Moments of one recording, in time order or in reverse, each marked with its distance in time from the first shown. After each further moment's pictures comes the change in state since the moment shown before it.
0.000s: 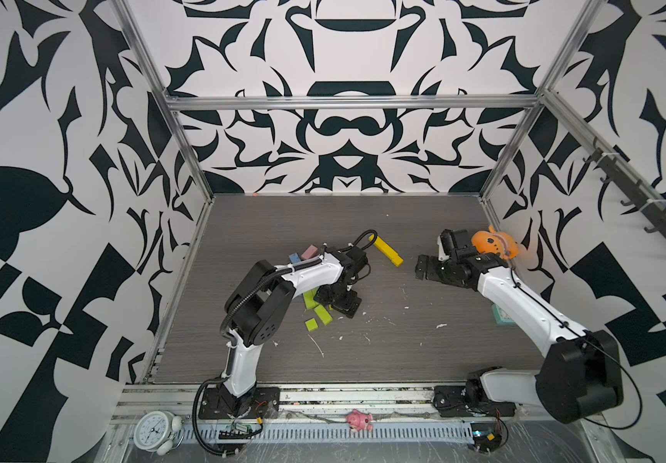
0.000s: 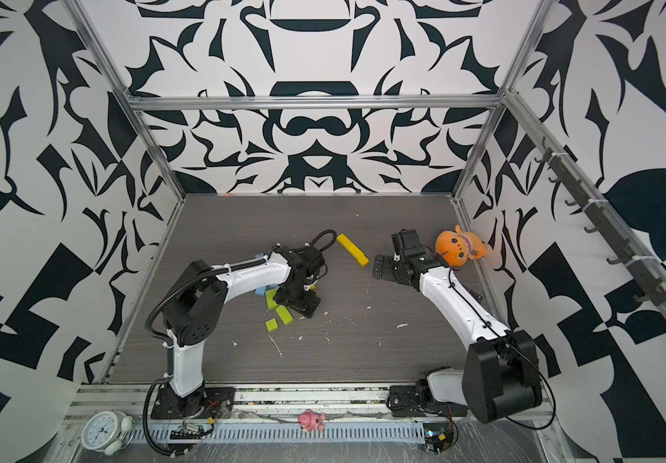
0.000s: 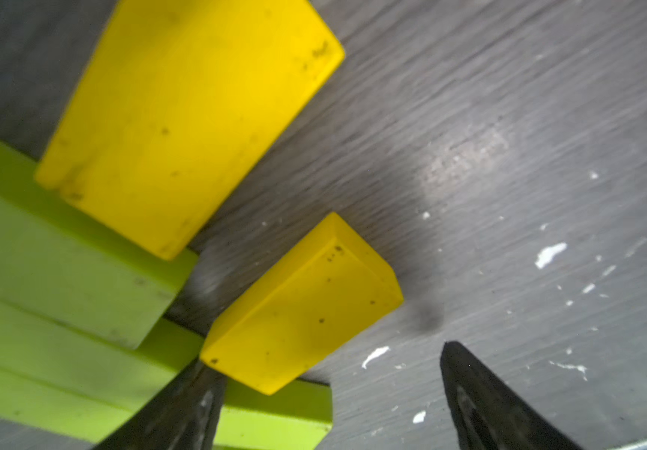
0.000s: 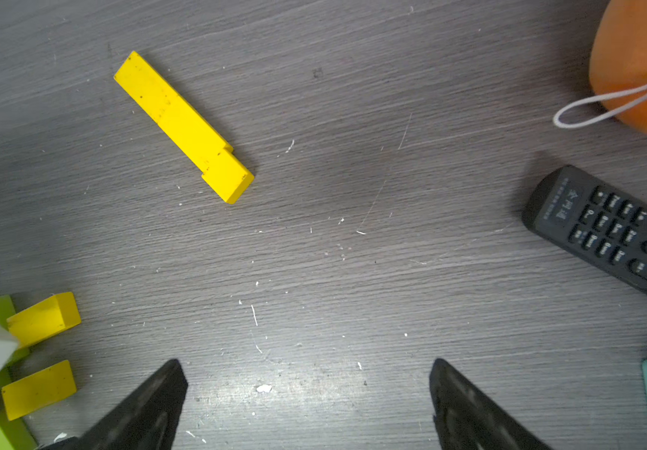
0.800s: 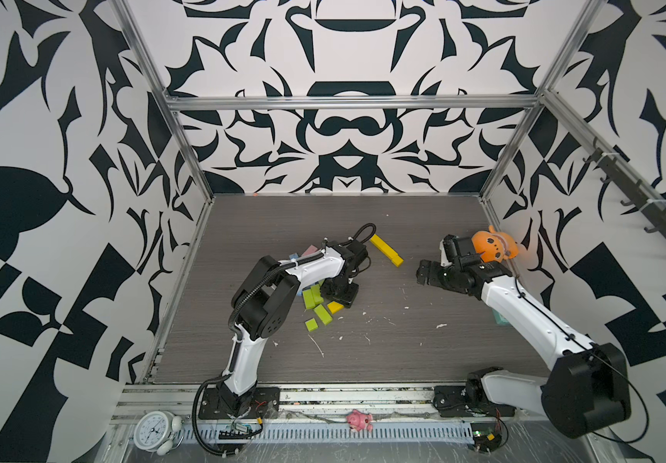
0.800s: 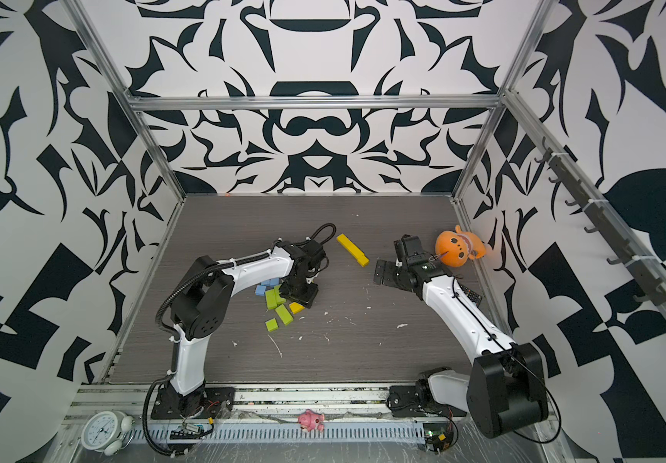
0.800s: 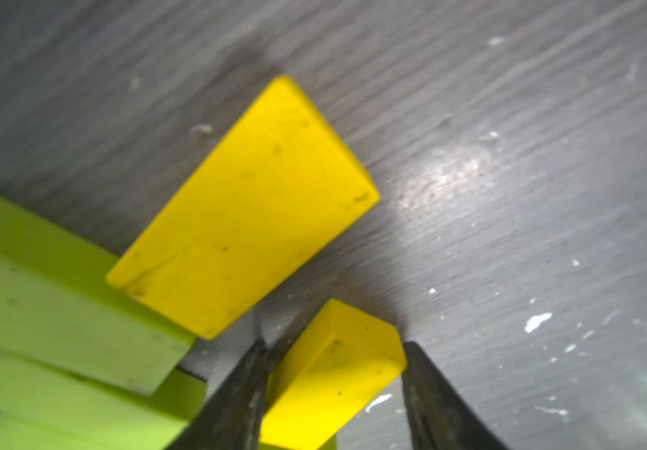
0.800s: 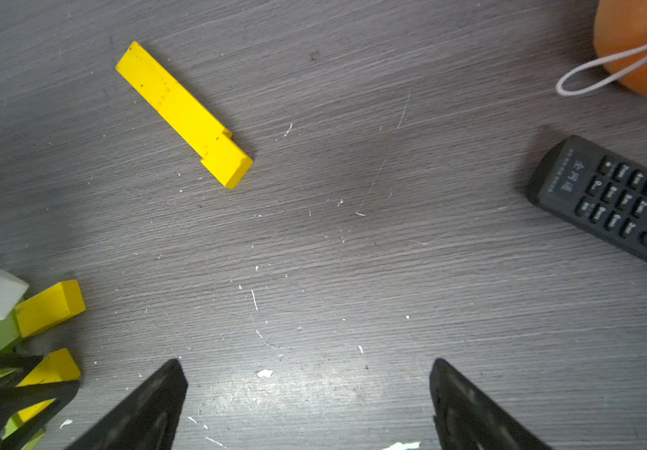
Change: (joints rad) left arm 0.026 0.054 0.076 0.003 0.016 -0.023; right arm 0.000 -0.060 -0.064 0.013 -0.011 0.020
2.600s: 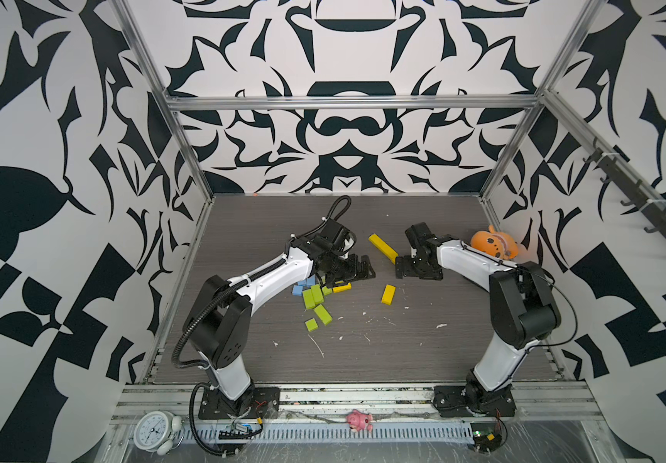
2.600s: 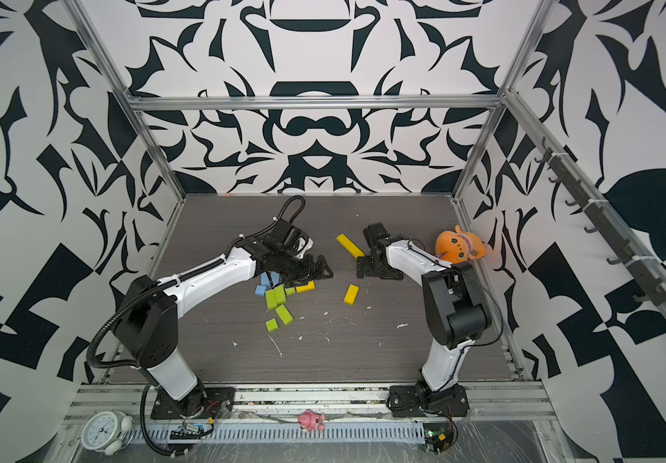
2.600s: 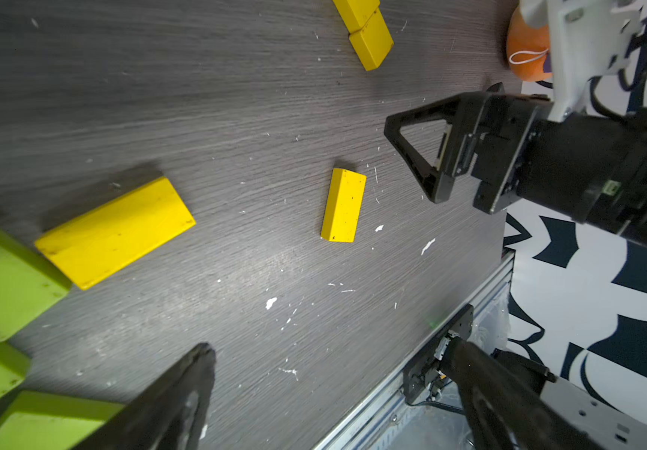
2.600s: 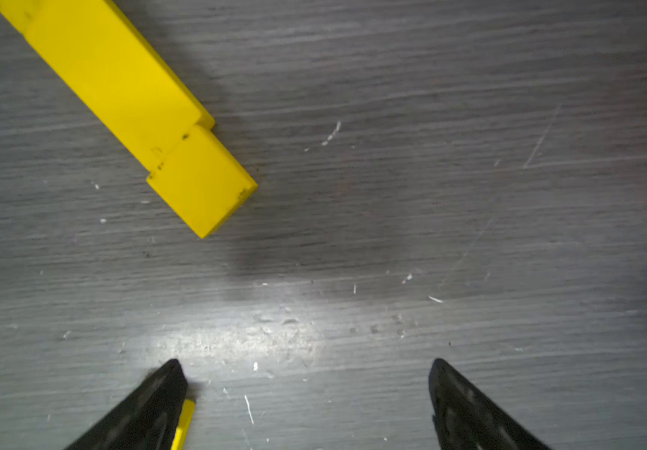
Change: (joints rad) left arm 0.089 -0.337 -0.178 0.399 0.375 -0.442; right arm 0.095 0.548 0.307 -0.036 0.103 -0.061
